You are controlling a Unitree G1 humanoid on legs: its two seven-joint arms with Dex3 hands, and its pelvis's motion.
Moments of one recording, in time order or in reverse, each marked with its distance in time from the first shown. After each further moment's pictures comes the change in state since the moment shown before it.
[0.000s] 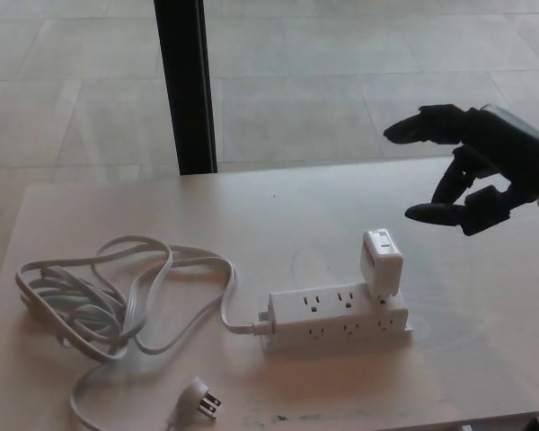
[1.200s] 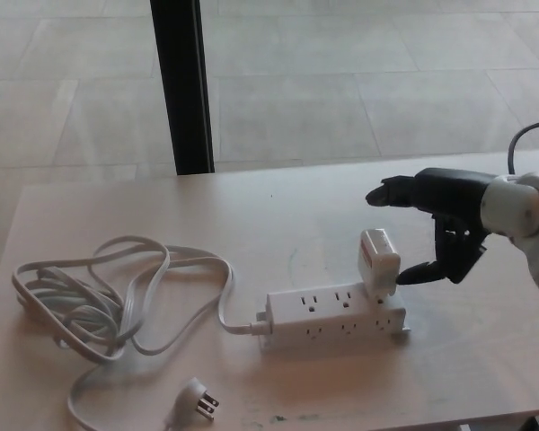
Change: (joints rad) left_arm -0.012 0.010 -0.013 0.002 -0.007 -0.004 -0.005; right_arm -0.128 0.078 0.174 0.137 -0.251 0.131 0.326
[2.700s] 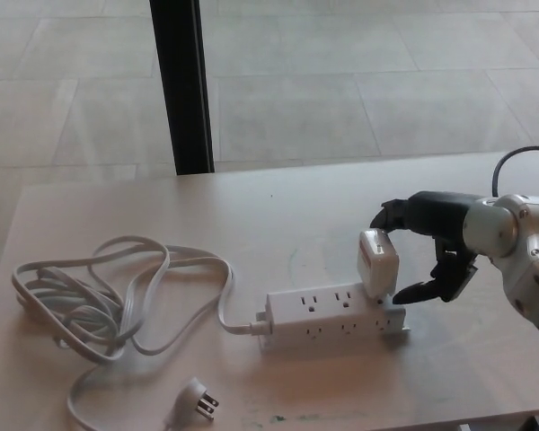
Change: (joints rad) left_arm -0.001 0.001 -0.045 -0.001 -0.009 -0.023 -0.001; right_arm 0.048 0.113 -0.025 0.118 -0.132 -0.022 -0.065
